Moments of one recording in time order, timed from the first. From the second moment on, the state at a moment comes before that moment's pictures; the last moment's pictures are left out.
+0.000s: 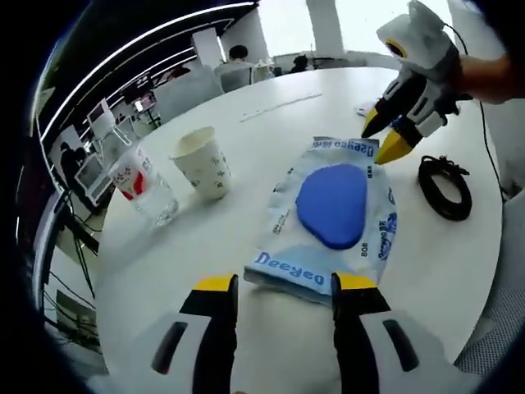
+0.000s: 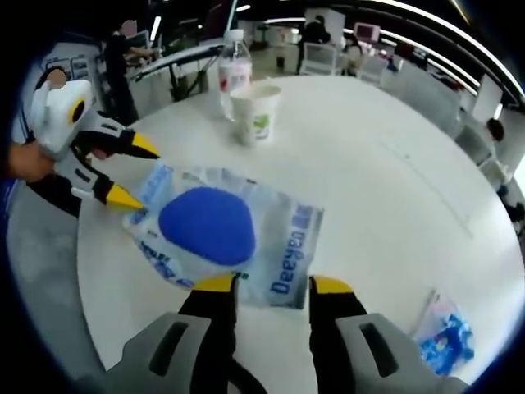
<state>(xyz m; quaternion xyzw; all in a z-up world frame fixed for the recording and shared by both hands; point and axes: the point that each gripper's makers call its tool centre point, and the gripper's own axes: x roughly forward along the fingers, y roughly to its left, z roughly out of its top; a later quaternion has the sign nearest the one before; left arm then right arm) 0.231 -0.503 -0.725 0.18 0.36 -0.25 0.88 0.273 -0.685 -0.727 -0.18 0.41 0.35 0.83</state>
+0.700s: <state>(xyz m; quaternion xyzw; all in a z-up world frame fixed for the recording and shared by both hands) 0.219 -0.513 -0.741 0.06 0.43 -0.22 0.87 0.266 -0.694 -0.738 -0.15 0.43 0.34 0.82</state>
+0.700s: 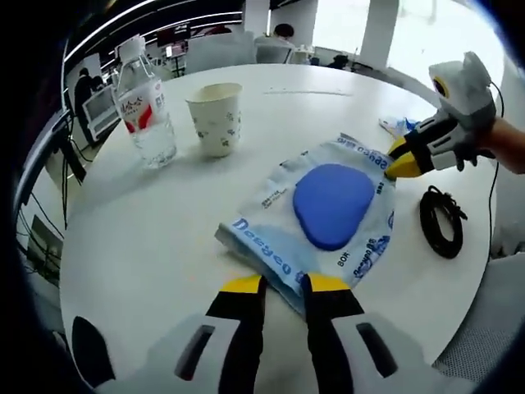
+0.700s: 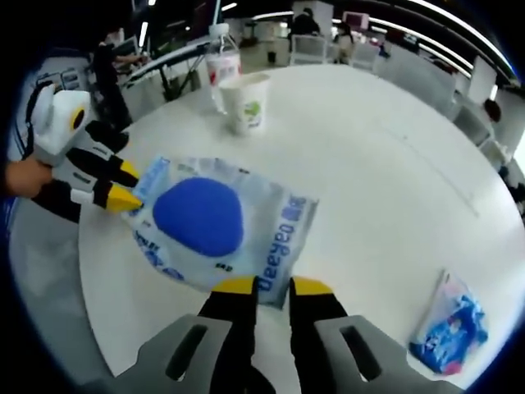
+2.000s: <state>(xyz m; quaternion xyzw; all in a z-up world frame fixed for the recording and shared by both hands) 0.240 -0.535 -0.720 0.06 0.41 -0.27 0.87 0.255 -0.705 -0.715 -0.15 0.42 0.32 0.83</state>
